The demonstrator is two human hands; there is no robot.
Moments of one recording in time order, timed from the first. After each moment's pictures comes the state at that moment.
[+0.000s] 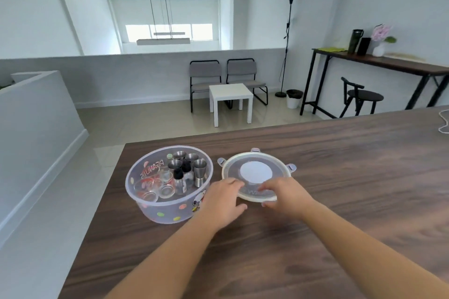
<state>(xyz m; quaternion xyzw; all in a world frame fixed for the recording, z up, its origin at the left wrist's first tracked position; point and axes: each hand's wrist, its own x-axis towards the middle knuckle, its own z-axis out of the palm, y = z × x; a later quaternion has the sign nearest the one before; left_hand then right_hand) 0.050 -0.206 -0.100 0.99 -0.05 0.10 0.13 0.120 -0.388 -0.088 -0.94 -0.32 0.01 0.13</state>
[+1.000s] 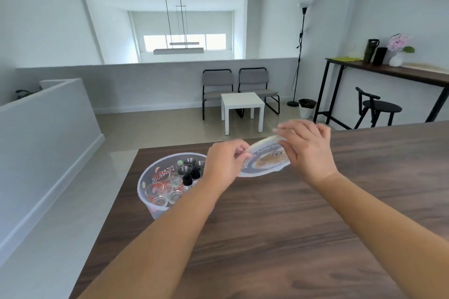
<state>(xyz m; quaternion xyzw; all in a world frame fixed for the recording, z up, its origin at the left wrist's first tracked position) 0.068 -0.200 -0.007 0.90 0.00 0.30 0.32 0.139 -0.388 0.003 -0.78 -0.37 -0.47 0.18</state>
